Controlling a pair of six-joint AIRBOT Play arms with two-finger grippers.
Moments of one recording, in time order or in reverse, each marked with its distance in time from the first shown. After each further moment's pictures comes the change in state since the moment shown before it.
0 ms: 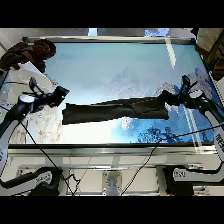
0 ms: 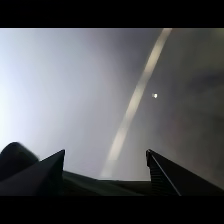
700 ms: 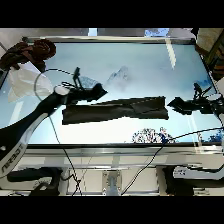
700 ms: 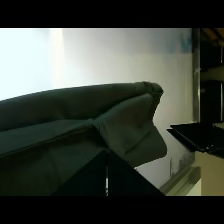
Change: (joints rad) left arm -0.512 -0.202 0.247 -0.177 -0.054 0.043; right arm -0.223 -0.029 0.009 -0.098 0.346 0.008
